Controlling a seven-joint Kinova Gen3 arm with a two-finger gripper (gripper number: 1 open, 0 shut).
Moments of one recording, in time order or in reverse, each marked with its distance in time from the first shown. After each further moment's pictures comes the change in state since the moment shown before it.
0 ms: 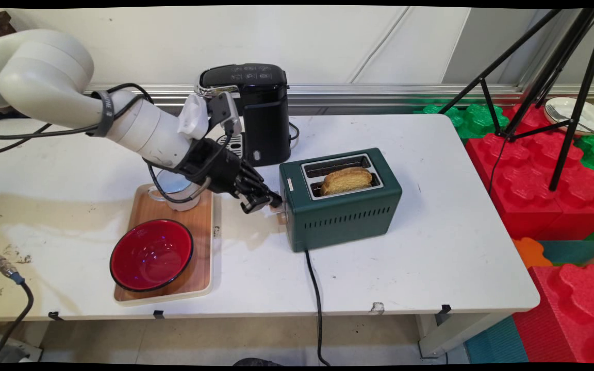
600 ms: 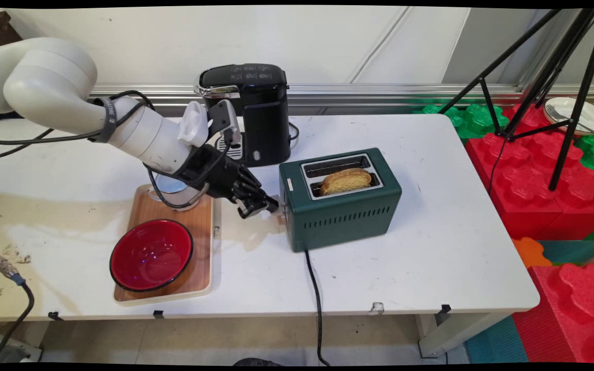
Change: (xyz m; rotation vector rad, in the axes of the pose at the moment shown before) arm -0.010 -0.003 0.007 0.001 -0.025 0.018
